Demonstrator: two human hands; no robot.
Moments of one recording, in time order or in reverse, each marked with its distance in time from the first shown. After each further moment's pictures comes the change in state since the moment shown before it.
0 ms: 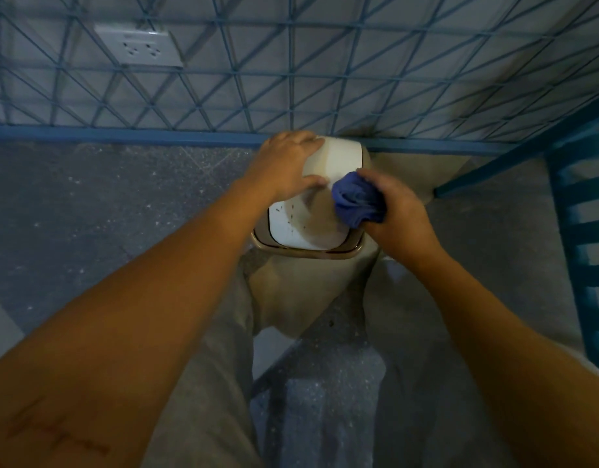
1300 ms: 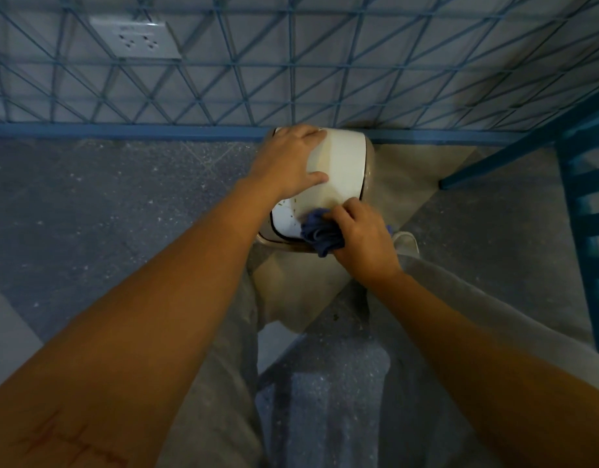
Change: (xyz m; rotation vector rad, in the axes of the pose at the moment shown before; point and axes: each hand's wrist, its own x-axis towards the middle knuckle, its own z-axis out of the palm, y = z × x) left_hand -0.004 0.005 0.004 -0.063 0.039 -0.018; right_hand -0.016 0.012 0.069 -0.329 0.107 -0.223
